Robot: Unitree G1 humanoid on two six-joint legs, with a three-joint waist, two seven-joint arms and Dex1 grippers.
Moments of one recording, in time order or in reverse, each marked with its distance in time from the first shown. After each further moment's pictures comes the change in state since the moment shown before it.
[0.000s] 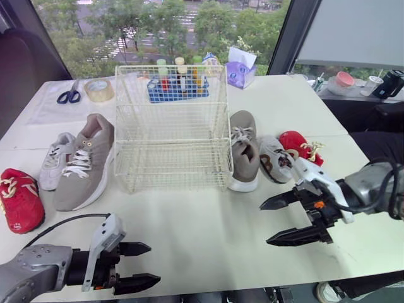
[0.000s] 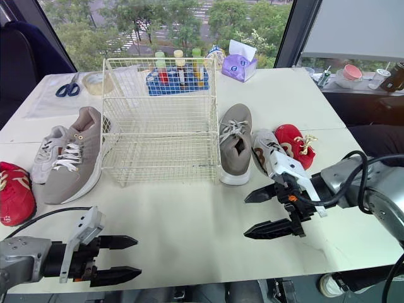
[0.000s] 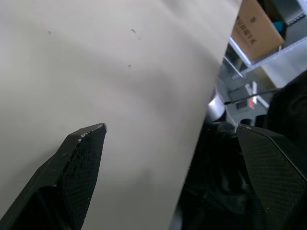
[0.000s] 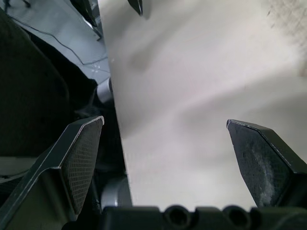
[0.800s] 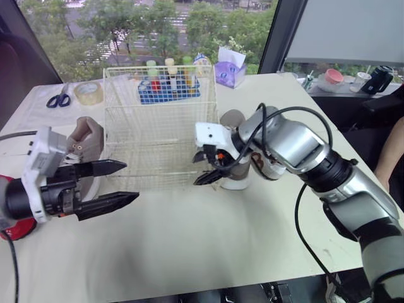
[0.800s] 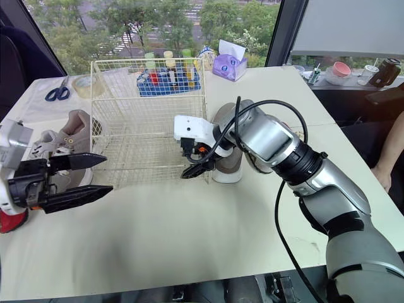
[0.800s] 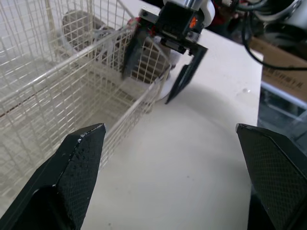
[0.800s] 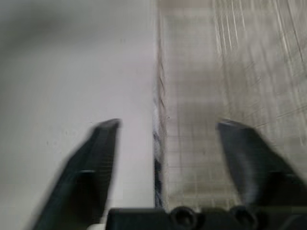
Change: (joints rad) left arm -0.331 0.112 0.466 0.059 -0.398 0.118 0.108; right arm -0.737 0.622 0.680 0.454 -0.672 -0.126 -0.074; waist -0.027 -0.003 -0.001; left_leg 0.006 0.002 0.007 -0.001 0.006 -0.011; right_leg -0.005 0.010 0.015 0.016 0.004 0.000
